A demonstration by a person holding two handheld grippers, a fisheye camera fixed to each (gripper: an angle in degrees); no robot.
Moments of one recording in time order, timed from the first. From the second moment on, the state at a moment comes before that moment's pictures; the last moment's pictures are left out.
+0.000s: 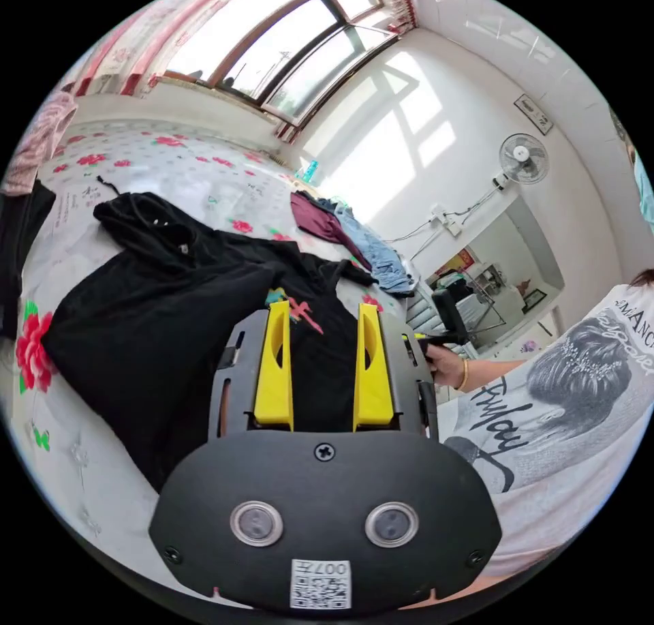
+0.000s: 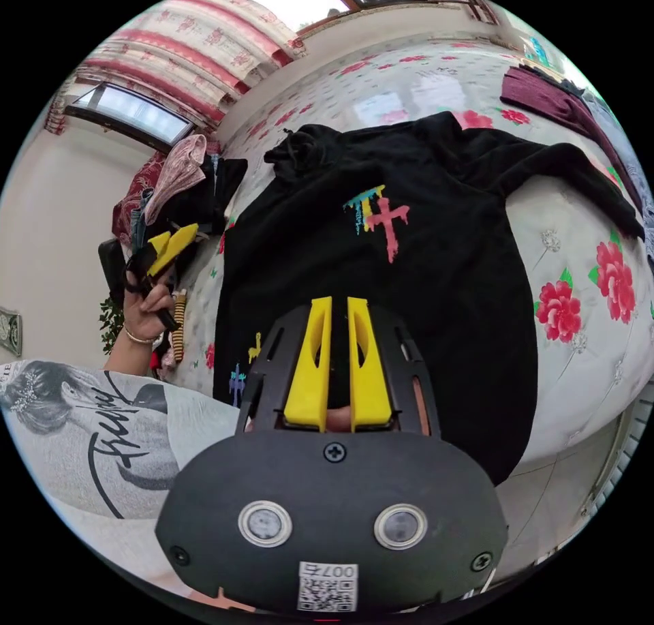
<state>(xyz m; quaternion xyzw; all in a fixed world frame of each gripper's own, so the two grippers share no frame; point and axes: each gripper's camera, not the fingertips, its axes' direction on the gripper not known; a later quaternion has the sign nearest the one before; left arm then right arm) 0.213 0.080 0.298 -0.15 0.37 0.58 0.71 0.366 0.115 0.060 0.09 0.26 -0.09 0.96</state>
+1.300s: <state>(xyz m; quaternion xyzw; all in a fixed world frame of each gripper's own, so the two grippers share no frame) 0.217 0.048 0.409 -0.15 0.02 0.43 0.89 0.491 0.035 -0.081 0.29 0.34 -0.01 0.89</state>
